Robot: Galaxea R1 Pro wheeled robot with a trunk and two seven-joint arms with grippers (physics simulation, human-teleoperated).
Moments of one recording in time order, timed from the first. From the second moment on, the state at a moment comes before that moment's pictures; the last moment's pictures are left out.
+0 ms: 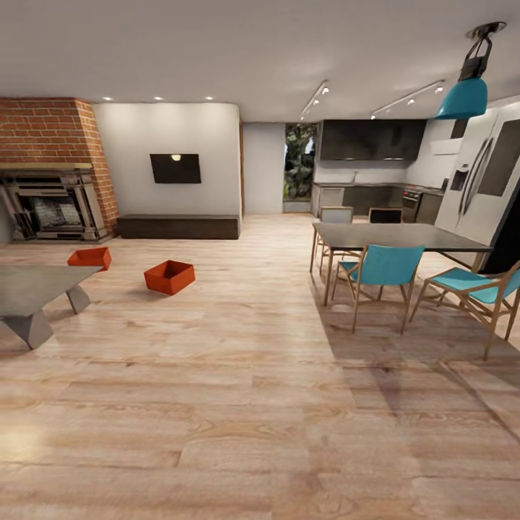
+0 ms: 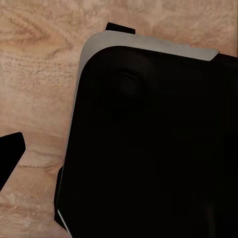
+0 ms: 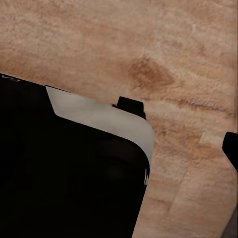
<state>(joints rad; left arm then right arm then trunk) 0.00 0.01 0.03 -0.12 0.21 0.02 0.01 -0.17 -0.01 0.53 0.03 -0.27 -0.12 0.05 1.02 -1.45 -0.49</state>
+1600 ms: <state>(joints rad) 0.00 0.02 0.03 -0.12 0.21 0.02 0.01 -0.17 -0.01 0.52 0.03 -0.27 -0.12 0.05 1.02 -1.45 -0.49</state>
